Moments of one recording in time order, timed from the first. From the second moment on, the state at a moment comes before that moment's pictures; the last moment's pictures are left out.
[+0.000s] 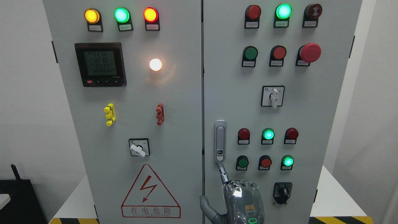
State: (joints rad) left arm 0.00 -0.05 0.00 0.05 0.11 -0.05 -0.06; right arm -0.27 0.13 0.35 -1.73 1.39 0.18 -0.12
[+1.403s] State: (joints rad) left arm 0.00 -0.05 0.00 0.05 0.11 -0.05 -0.06; right arm -0.28 0.14 0.34 -1.71 1.38 0.19 -0.12
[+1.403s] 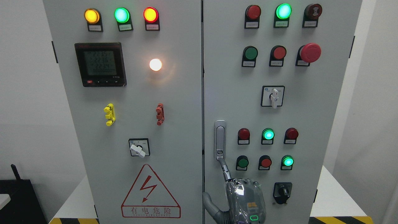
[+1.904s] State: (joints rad) left arm 0.00 -0.05 0.00 0.05 0.11 -0.05 -0.06; right arm -0.29 0.14 0.34 -1.71 1.38 0.19 -0.12
